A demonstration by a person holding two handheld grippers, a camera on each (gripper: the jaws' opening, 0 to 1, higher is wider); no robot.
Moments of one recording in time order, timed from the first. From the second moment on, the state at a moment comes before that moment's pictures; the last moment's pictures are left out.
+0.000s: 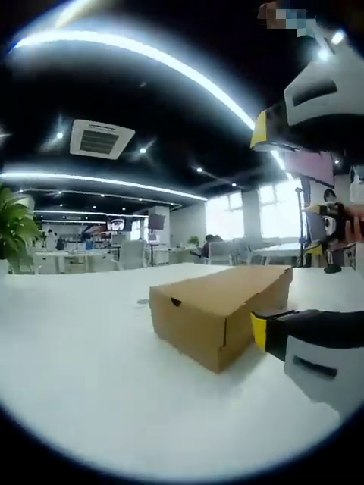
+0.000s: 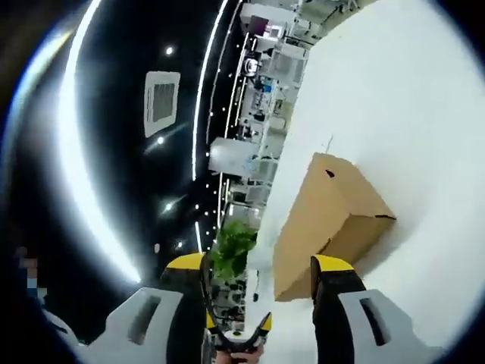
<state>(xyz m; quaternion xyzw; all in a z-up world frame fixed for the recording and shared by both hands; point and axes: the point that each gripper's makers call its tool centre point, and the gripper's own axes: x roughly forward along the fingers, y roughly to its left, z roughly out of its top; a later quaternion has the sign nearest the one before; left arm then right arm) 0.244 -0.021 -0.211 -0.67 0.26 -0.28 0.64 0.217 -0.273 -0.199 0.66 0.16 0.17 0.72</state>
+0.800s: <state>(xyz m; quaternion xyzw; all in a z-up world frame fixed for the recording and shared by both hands) 0.260 -0.015 -0.264 -0.68 0.26 -0.19 0.66 0.230 -0.291 -0.282 0.68 0.16 0.11 0.70</state>
